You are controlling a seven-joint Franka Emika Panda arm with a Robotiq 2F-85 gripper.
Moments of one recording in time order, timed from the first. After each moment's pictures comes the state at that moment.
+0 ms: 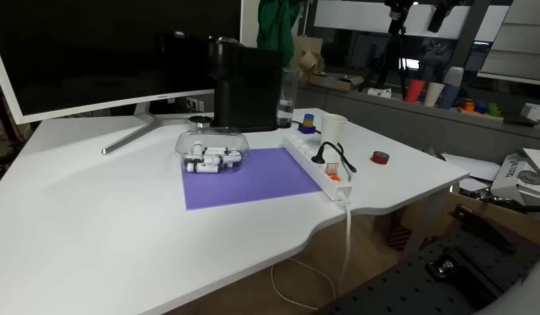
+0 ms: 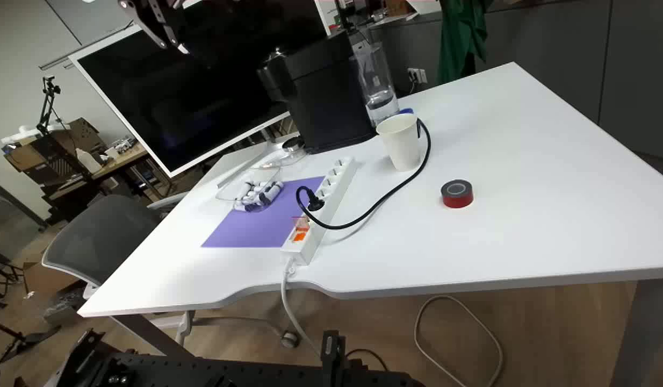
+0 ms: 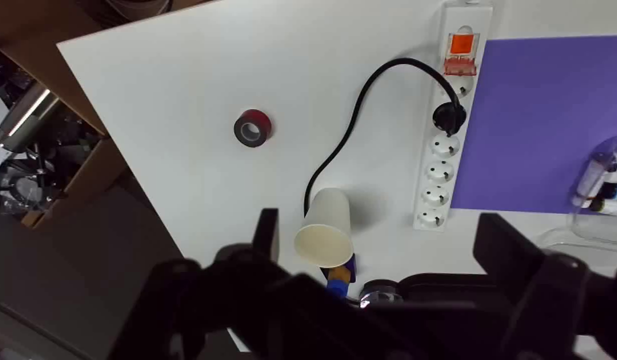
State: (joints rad) arm -0.29 -0.63 -0.21 -2.68 -0.30 2.37 -0.10
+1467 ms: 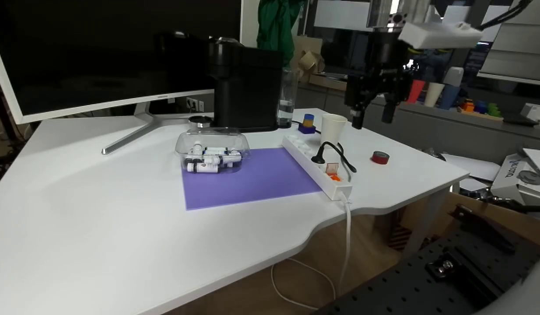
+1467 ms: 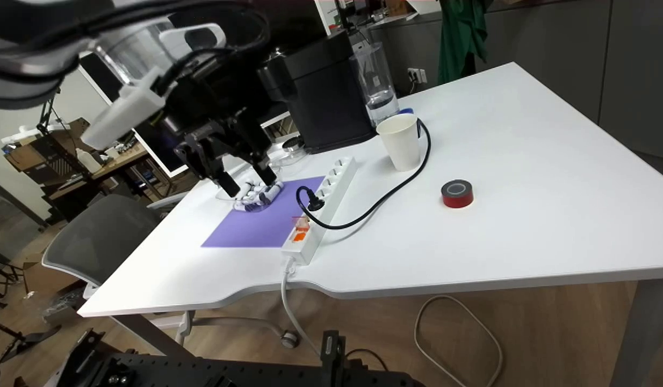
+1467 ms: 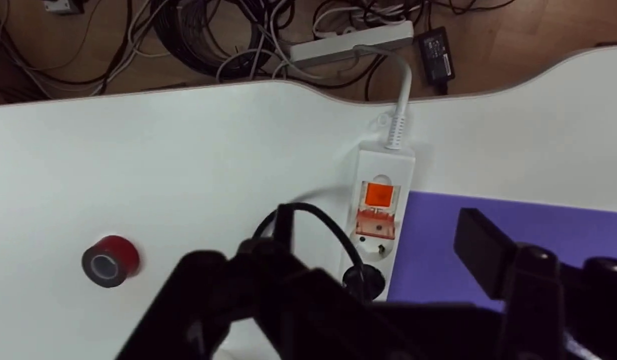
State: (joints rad) arm -0.22 -0.28 -0.14 -2.81 -0.26 2.57 -0.09
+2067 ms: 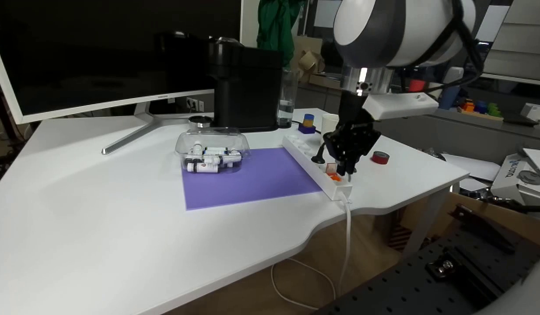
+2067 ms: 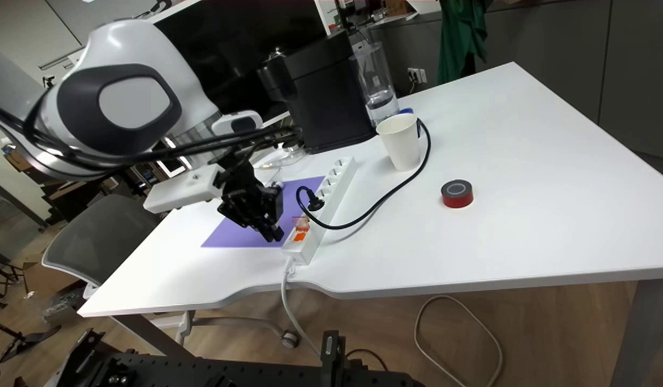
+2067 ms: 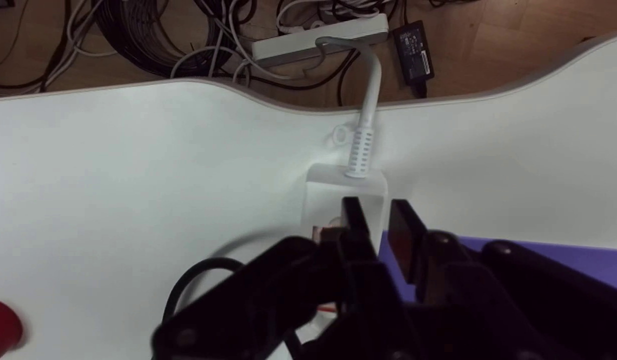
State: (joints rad) arm -0.17 0.09 -0.13 -2.80 -0.17 2.91 -0.07
